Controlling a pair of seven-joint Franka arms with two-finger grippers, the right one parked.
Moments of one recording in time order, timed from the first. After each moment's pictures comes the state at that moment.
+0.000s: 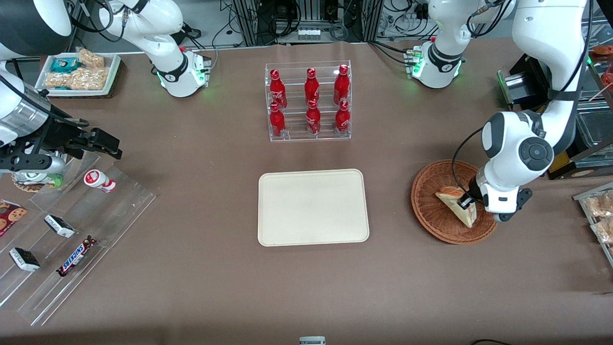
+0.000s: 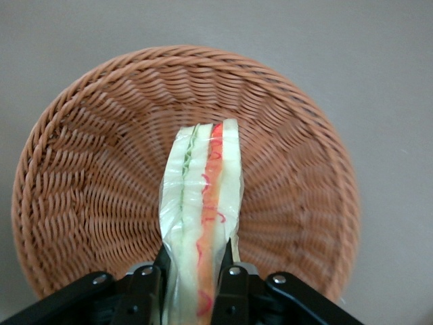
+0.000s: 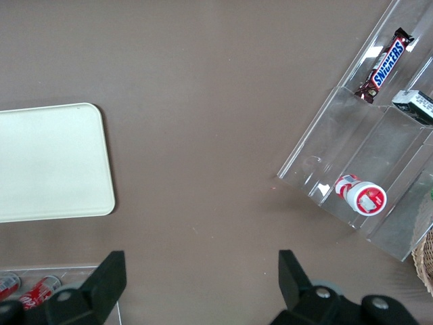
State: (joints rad) arm -0.04 0.28 -0.07 -2.03 0.04 2.29 -0.80
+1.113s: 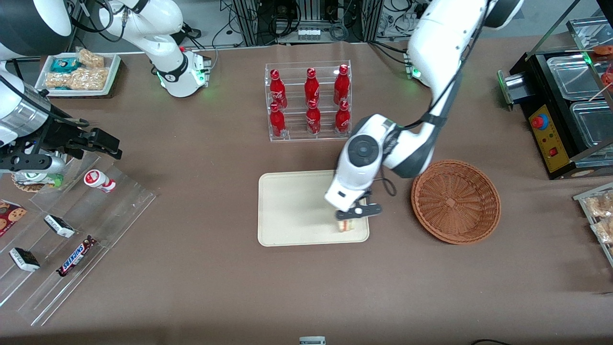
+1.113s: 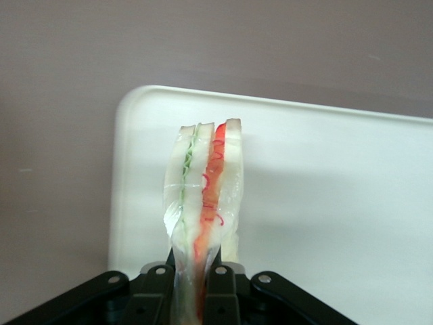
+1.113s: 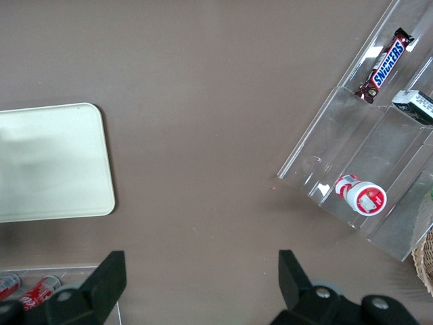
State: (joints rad) arm -0.59 0.64 -0.08 -1.53 0.04 2.22 -0.79
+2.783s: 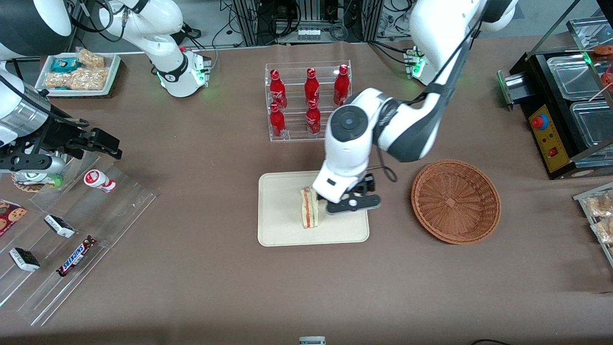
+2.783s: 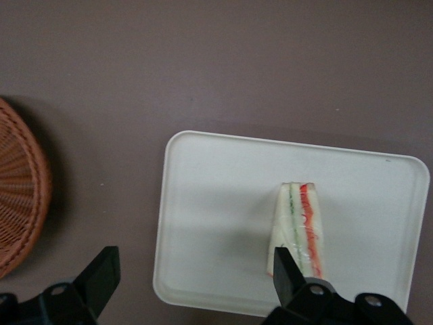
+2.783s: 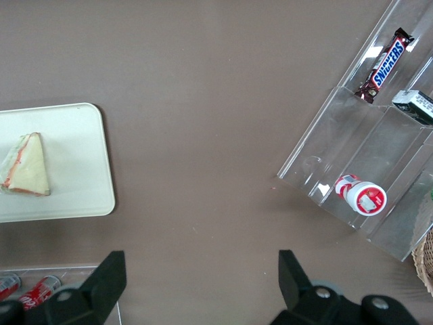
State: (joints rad) arm -0.58 0.55 -0.05 -1.33 0.12 1.89 -0.82
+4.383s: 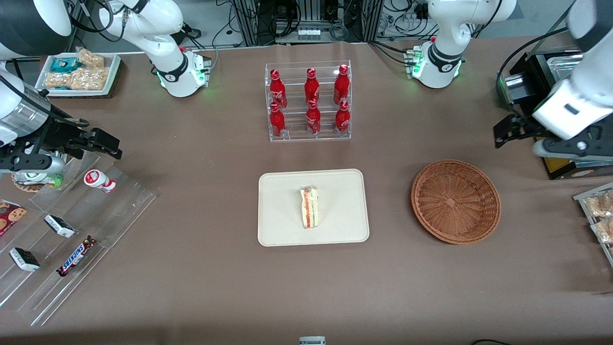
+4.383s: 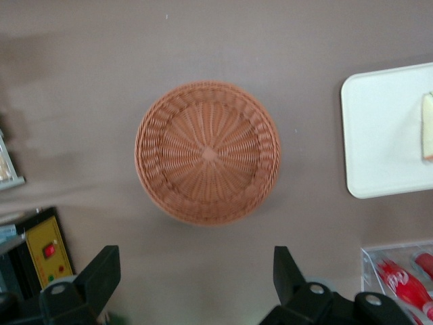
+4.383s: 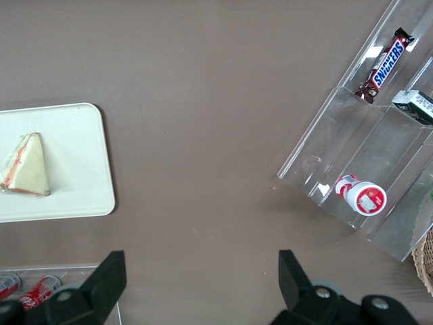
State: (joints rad) arm -0.11 -0.02 0.03 -1.62 0.00 1.57 0.02
